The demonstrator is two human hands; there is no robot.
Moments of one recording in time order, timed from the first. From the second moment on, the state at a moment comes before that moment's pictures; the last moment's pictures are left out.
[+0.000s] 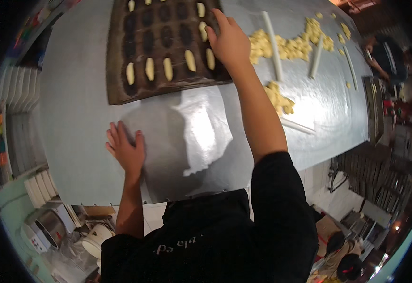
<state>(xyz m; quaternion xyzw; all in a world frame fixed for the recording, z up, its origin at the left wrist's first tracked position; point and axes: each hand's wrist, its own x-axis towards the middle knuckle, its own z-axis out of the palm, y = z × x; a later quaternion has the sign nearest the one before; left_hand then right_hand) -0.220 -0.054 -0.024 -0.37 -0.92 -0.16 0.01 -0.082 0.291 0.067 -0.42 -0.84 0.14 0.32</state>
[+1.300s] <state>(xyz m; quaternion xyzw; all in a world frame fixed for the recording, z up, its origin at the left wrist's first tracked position) -0.008 -0.029 -0.016 -0.74 -0.59 -0.26 -0.20 0.210 0.073 0.030 -0.28 -0.92 0.27 0.08</state>
